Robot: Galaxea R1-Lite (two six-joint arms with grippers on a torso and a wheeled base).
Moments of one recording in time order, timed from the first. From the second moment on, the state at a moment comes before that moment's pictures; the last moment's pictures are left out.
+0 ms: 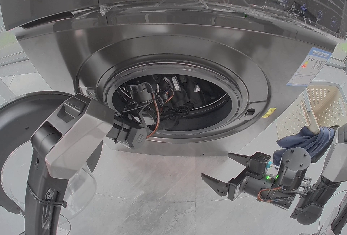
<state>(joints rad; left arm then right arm) -0.53 2.45 -1.61 -1.13 0.17 -0.19 0.75 1.94 -0.21 -1.54 -0.04 0.10</state>
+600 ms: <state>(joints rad) -0.57 2.33 -1.30 -0.98 0.12 -0.20 0.76 1.94 -0.21 -1.54 -0.04 0.10</state>
